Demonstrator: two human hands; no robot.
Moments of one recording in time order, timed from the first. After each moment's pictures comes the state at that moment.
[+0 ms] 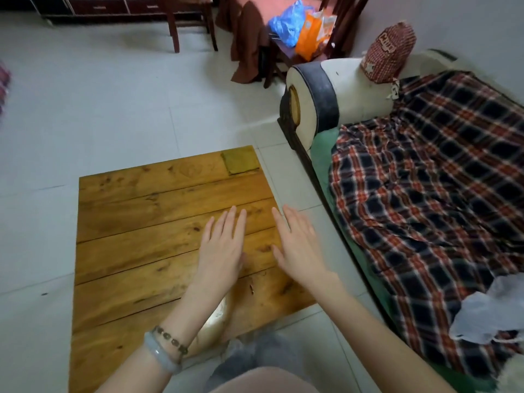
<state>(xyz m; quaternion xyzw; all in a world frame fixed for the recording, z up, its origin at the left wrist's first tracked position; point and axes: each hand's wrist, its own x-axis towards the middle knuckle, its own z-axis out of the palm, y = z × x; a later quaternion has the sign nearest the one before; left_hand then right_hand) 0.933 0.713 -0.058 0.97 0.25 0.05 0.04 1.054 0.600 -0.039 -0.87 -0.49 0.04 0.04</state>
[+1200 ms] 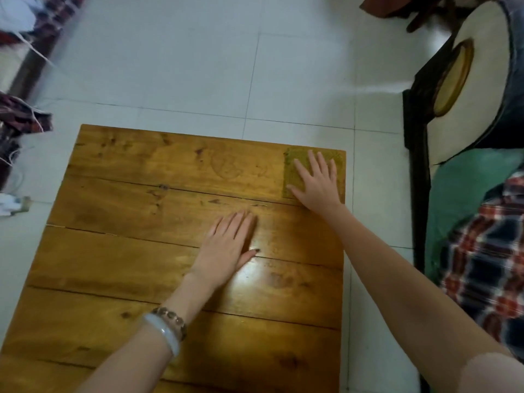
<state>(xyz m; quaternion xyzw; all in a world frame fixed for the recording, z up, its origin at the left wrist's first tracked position) 1.081 0.941 -0.321 0.92 0.37 -0.11 0.08 1.343 0.972 -0.381 -0.76 -0.63 0.14 -0.02</state>
